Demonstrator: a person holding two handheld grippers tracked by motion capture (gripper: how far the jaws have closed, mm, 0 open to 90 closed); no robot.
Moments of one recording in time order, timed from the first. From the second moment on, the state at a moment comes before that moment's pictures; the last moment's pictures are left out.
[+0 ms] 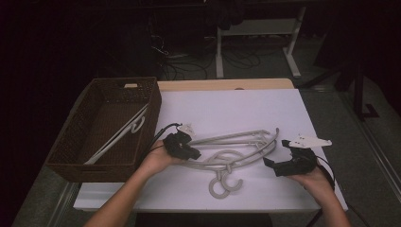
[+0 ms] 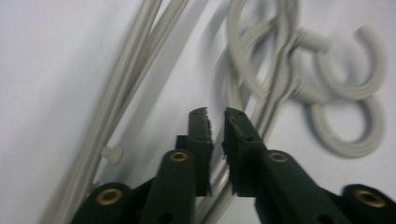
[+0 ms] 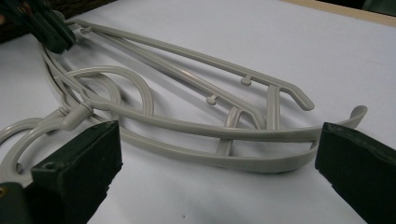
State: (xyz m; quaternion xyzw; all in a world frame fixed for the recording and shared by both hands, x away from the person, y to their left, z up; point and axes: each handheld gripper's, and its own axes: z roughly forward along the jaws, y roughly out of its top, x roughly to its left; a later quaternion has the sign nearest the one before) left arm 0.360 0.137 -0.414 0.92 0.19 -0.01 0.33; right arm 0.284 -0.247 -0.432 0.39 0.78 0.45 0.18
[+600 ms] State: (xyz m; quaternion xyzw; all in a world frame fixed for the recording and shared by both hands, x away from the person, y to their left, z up) left arm 0.349 0.108 -0.432 0.95 0.13 0.04 0.27; right arm 0.285 -0.246 -0.431 0.39 0.78 0.45 0.18
